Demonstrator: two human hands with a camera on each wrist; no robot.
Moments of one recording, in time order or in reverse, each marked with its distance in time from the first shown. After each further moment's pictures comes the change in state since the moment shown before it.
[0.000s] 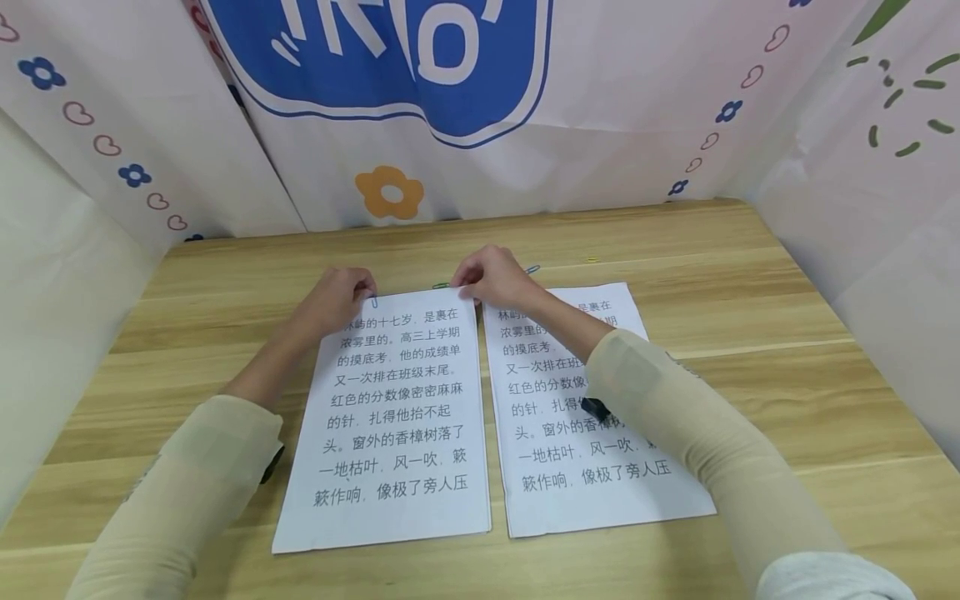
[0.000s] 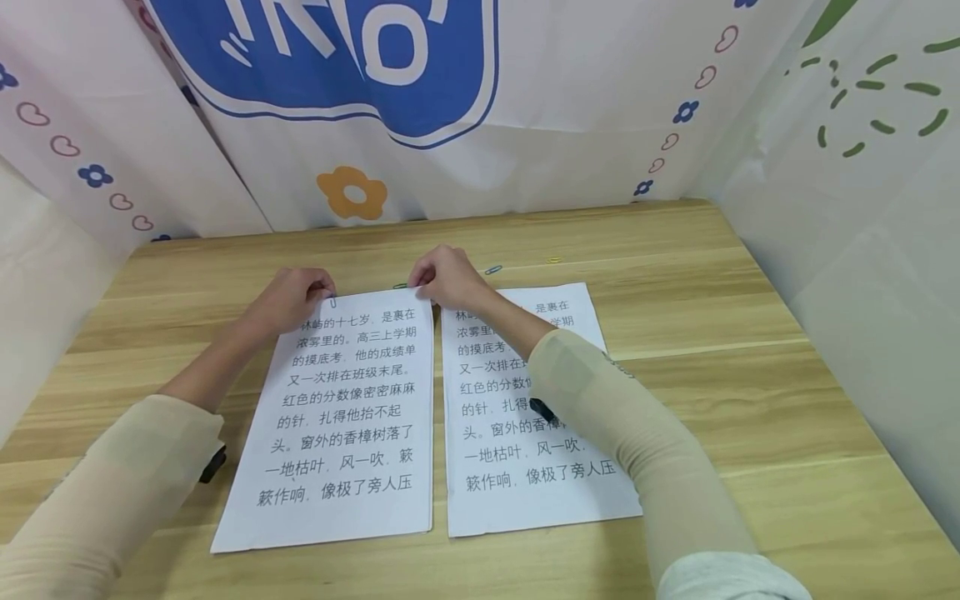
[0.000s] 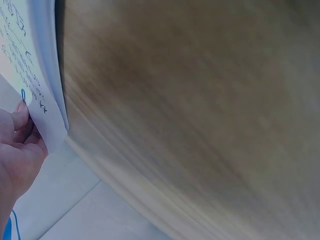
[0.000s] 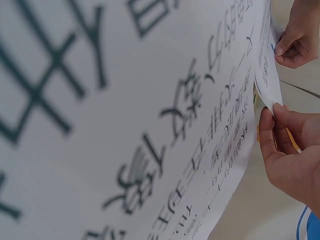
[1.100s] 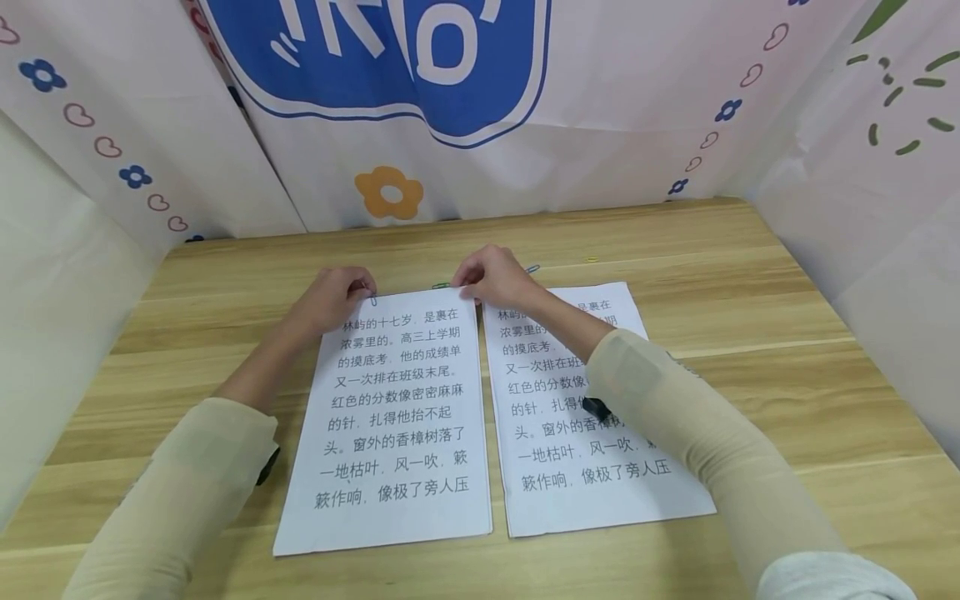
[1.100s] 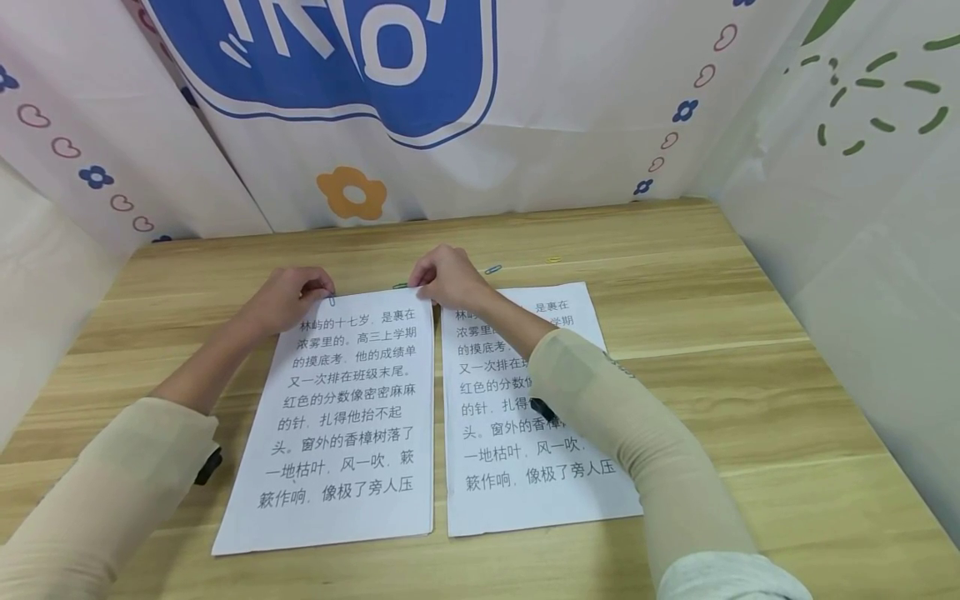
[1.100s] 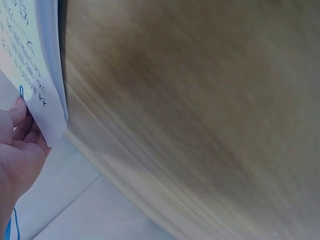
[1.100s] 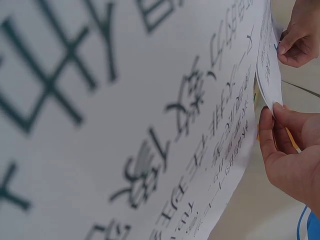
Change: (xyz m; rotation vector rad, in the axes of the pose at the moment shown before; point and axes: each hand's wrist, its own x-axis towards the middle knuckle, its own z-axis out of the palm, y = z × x) left_hand -0.004 0.002 -0.005 -0.040 -0.005 -0.008; right_hand -0.002 -0.001 -0.001 -0.011 0.009 0.009
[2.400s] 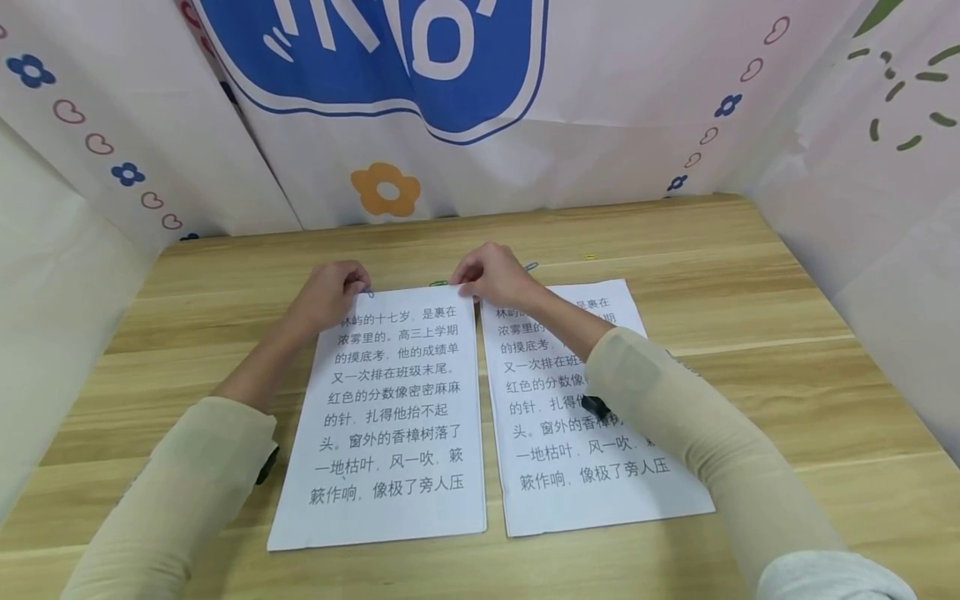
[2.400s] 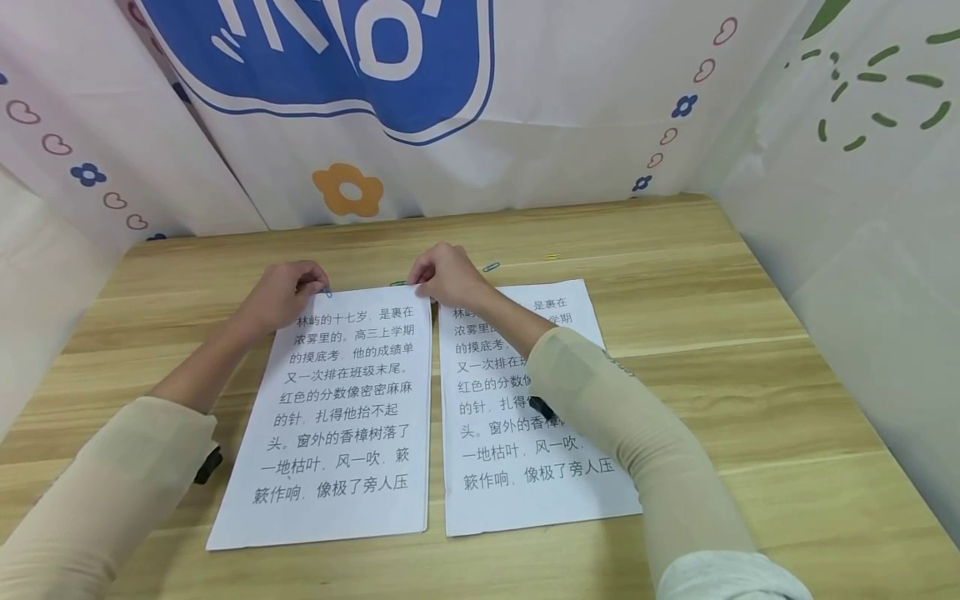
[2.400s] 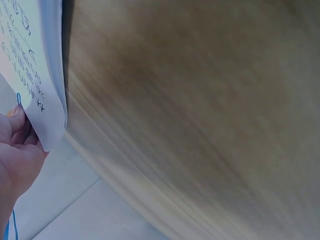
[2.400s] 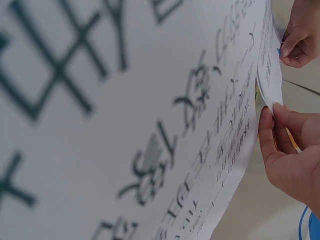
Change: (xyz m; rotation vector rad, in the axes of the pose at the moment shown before) left_hand 0.002 0.001 0.001 -0.036 0.040 -0.035; right_hand 0.001 0.003 -0.001 0.013 -0.004 0.000
